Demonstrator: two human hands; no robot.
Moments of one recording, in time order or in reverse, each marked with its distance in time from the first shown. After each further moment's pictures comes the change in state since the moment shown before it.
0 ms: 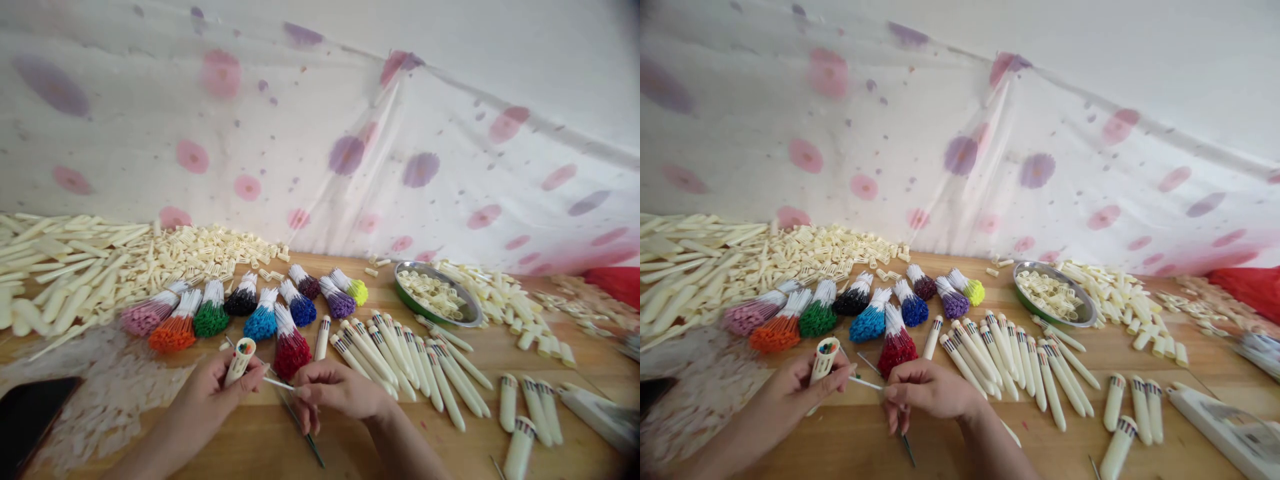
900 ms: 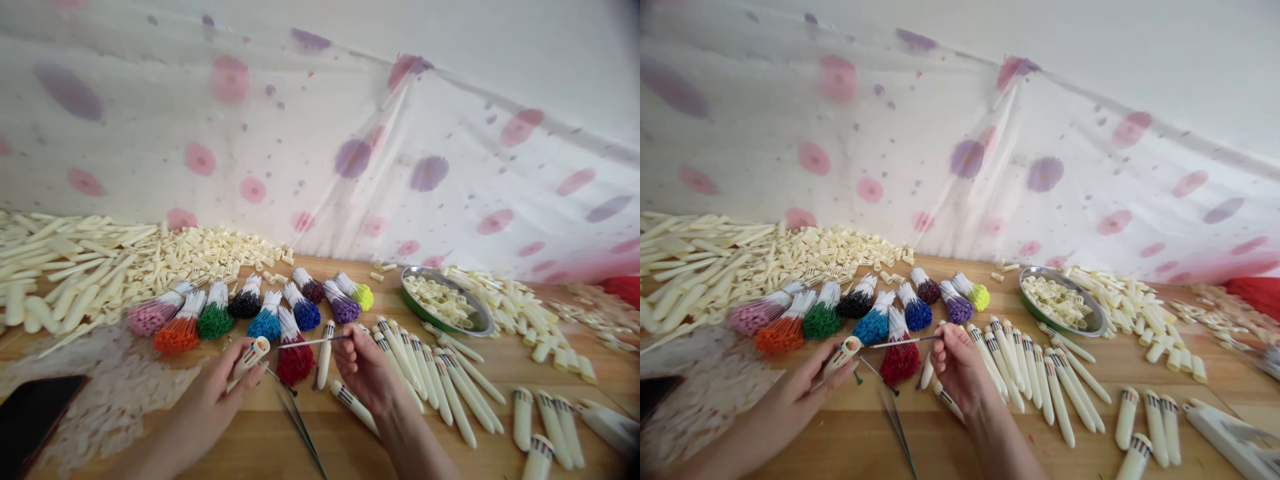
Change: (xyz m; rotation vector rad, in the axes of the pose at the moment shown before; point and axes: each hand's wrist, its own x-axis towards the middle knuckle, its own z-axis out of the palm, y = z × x) left_hand 0.005 -0.013 -0.001 0.211 0.002 0.037; right_hand -0.005 -0.011 -0.016 0.660 0.480 -0.391
